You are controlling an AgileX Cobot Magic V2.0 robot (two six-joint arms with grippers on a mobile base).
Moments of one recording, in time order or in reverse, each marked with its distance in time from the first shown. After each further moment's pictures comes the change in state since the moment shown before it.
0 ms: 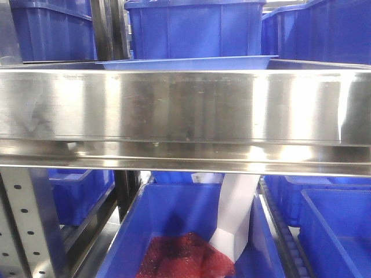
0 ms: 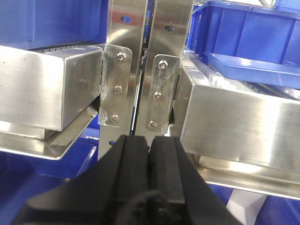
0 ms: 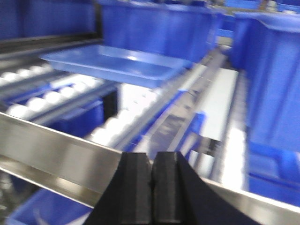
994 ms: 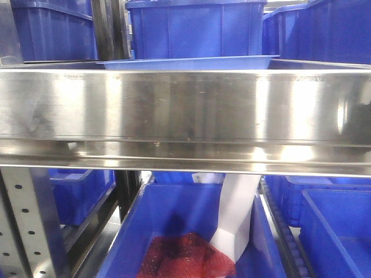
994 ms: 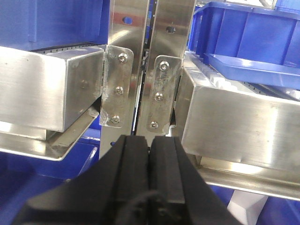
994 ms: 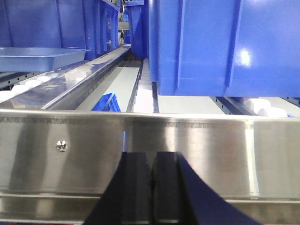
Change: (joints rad) left arm 0.000 0.000 0.000 0.000 -0.003 0.002; right arm -0.410 -0.151 0.408 0.264 -0.372 -0.224
